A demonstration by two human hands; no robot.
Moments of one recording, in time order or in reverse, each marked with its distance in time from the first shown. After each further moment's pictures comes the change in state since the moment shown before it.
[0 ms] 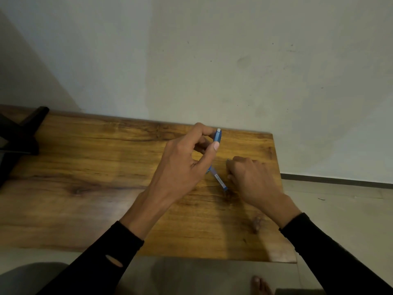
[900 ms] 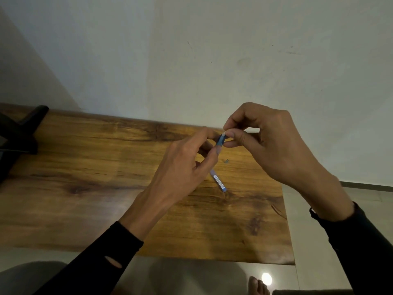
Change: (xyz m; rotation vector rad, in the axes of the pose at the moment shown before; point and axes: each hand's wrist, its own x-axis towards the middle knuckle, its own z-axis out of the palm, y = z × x) left_hand -0.001 0.003 -0.001 0.046 -0.081 0.024; right_hand -0.004 -0.009 -0.127 0.767 0.300 -0.188
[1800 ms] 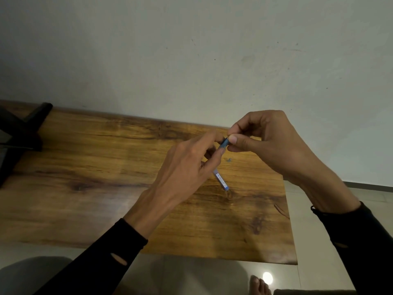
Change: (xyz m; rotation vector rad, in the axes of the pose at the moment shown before) left_hand -0.003 -0.004 0.002 0.201 -0.016 0.056; right_hand 0.002 0.017 0.007 0.304 -0.051 0.254
